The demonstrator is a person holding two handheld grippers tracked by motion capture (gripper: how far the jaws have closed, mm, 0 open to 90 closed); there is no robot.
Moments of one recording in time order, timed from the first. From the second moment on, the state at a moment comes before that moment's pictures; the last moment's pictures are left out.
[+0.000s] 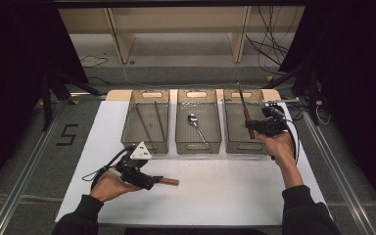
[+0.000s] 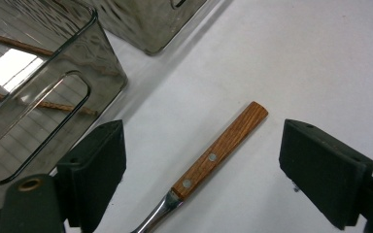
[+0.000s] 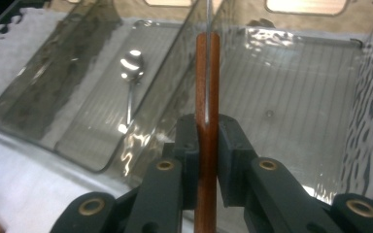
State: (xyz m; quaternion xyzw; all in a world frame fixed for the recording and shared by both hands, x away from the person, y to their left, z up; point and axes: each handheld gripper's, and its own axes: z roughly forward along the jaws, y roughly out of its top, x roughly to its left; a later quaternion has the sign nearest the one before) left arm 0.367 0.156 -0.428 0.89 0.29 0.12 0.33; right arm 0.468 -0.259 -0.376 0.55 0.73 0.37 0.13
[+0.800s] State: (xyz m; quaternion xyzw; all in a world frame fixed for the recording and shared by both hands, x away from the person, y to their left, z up) left arm 0.367 0.158 -0.433 0.89 0.29 0.12 0.33; right arm 0.503 -0.246 -0.406 0.61 0.72 0.31 0.10
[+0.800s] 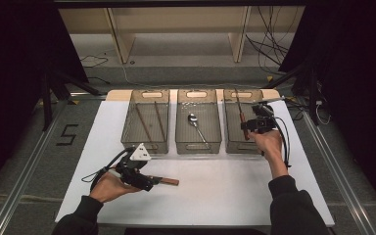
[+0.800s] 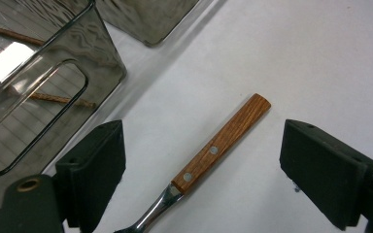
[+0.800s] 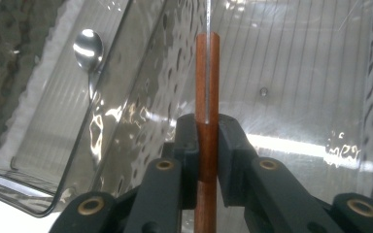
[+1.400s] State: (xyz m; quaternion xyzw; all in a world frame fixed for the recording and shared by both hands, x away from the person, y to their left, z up) left arm 0.368 0.158 -0.434 0.90 0.29 0.12 0.32; right arm 0.498 -0.242 -0.401 0.60 0.72 0.33 0.10
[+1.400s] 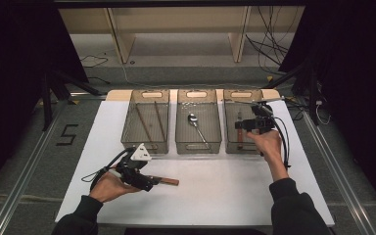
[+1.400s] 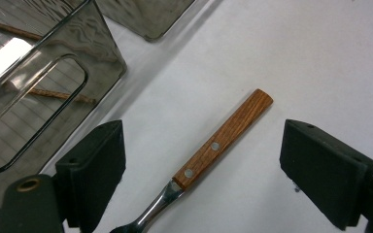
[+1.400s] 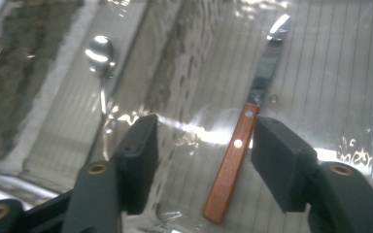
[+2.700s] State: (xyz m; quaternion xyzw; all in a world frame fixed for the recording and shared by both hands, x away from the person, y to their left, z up) left arm 0.394 0.136 -0.446 0.96 0.21 0.09 0.17; right arm 0.350 -0.228 -0.400 0.41 0.79 0.44 0.12
